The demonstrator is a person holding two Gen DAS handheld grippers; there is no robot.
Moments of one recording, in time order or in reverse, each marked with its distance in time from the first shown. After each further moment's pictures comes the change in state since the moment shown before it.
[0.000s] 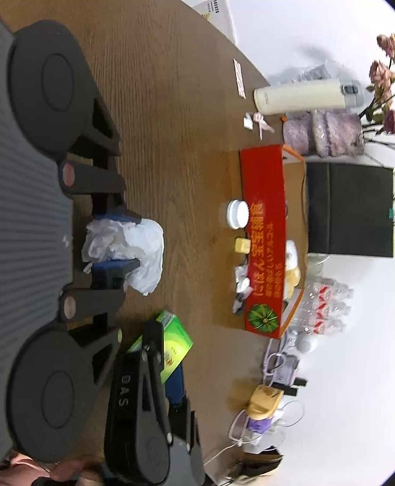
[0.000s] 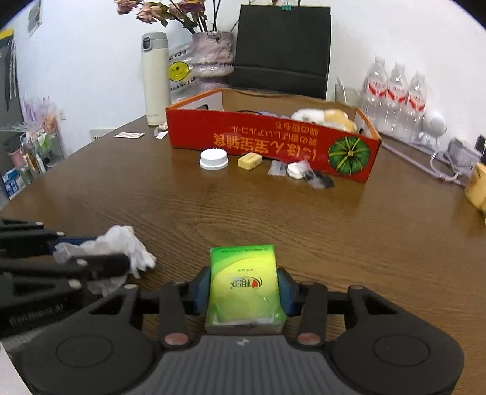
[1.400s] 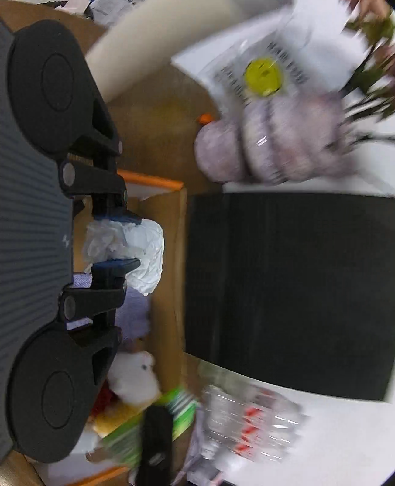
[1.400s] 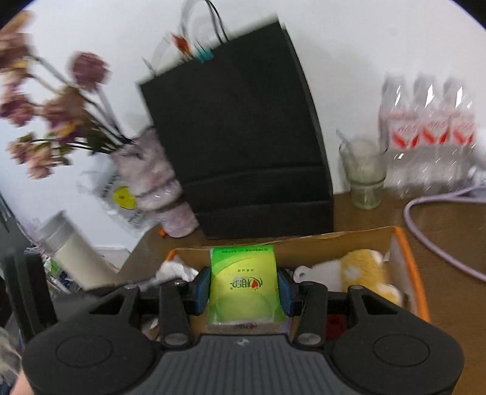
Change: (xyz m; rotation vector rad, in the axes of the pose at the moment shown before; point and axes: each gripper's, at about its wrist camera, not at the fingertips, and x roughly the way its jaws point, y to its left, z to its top) left arm 0.256 0.096 0.287 -0.074 0.096 0.125; right arm 0.173 -0.113 0.302 0.369 -0.030 0.169
